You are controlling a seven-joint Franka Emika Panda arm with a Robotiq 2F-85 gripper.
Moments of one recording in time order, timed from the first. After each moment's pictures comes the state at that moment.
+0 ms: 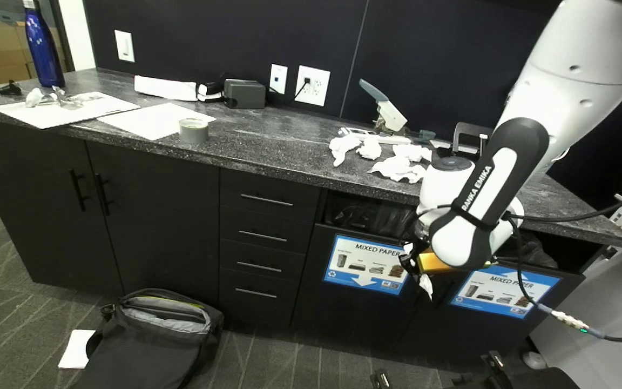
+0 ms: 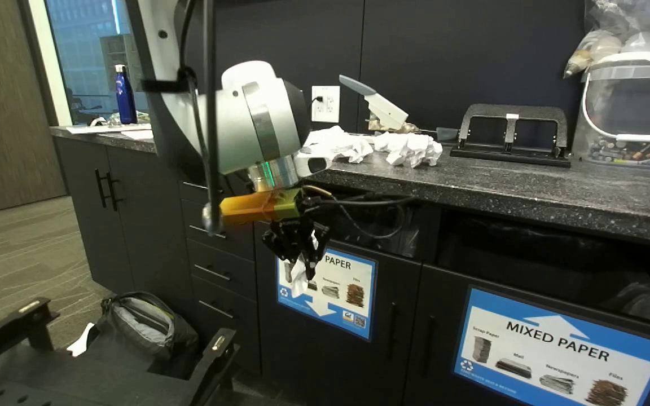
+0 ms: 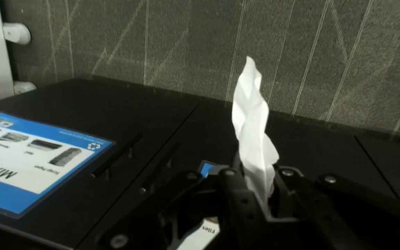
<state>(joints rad) 0.22 0.57 -0.40 -2.43 -0.64 3.04 0.64</state>
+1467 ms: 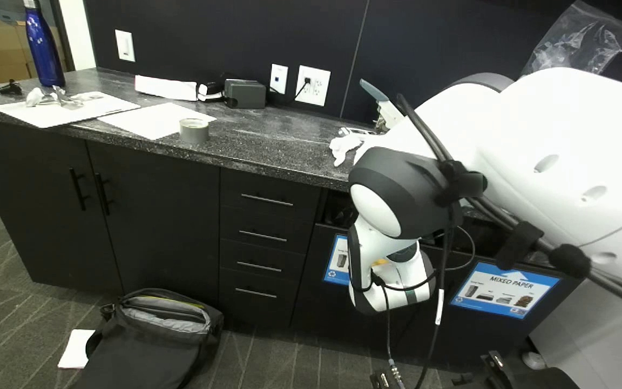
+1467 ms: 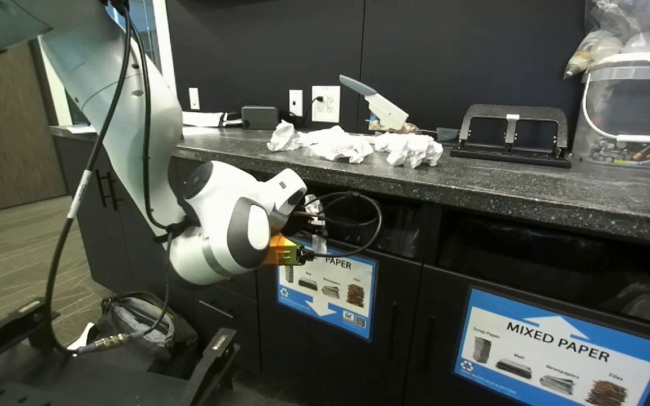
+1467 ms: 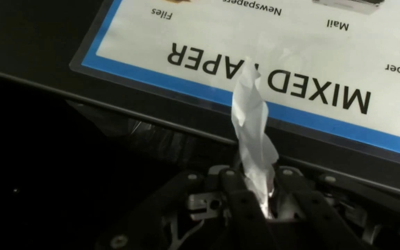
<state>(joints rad) 0.64 1.31 -0.55 -2.01 0.52 3.87 0.26</state>
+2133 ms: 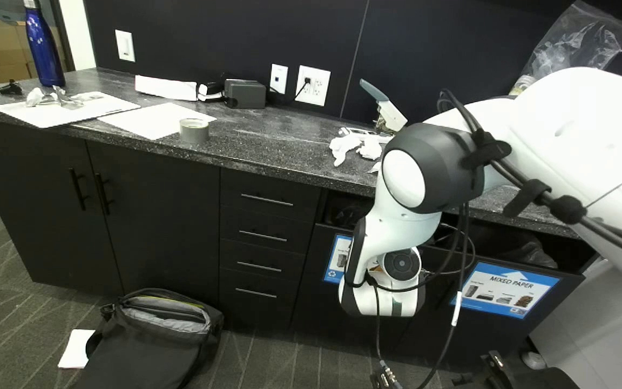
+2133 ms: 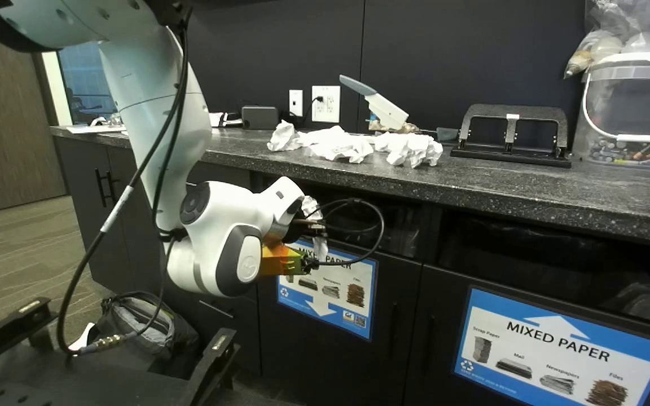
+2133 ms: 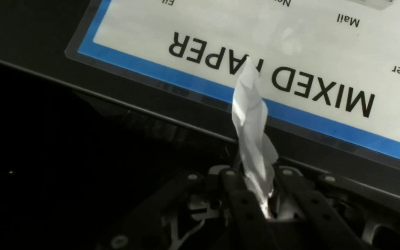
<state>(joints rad) 0.38 1.29 -0.30 -1.93 0.57 4.11 -0.07</state>
